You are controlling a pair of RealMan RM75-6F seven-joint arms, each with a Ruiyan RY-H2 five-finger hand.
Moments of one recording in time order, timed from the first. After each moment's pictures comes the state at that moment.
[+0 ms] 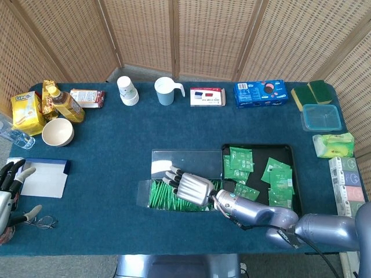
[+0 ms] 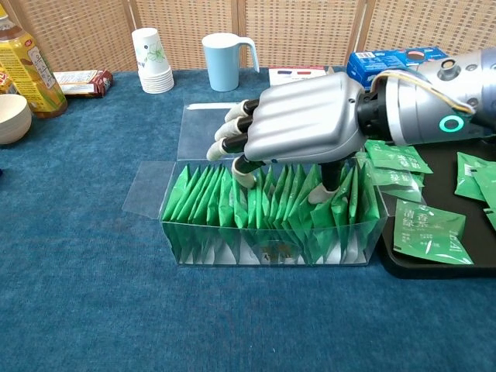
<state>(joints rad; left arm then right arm) -0.03 -0.99 -0.01 -1.81 1.60 1.57 0.06 1.08 -1.32 0.07 -1.70 -1.49 0.62 -0.66</state>
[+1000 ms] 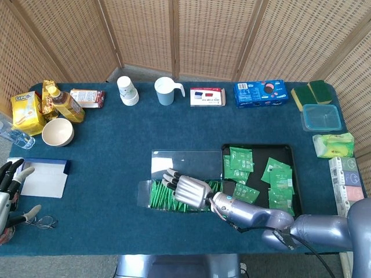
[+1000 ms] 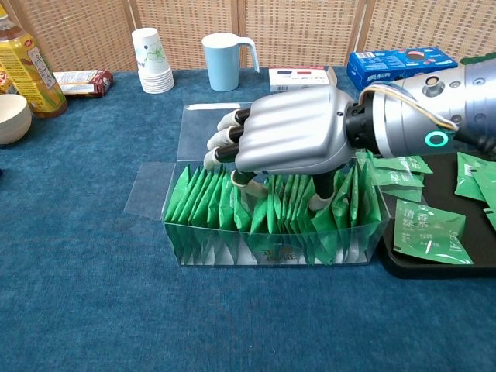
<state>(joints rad) -0.03 -0.98 -0.01 -1.81 1.62 1.60 0.06 1.10 -1.36 0.05 -1.70 -1.43 0.64 -0.71</state>
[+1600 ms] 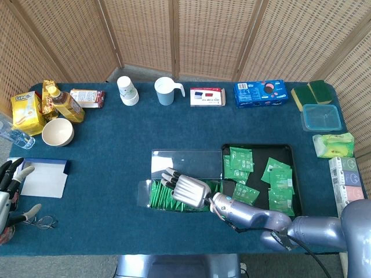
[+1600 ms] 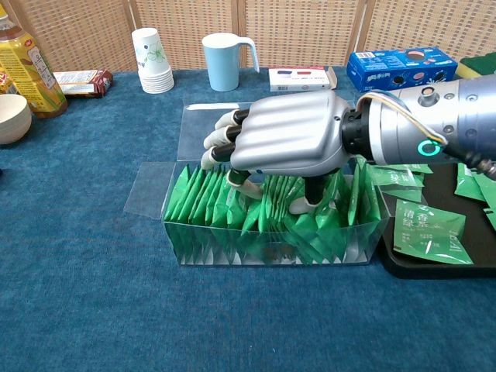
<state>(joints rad) -0.03 -0.99 -0.02 -1.81 1.63 1.60 0.06 1.07 -1.41 0.04 -1.65 -1.47 0.70 -0.64</state>
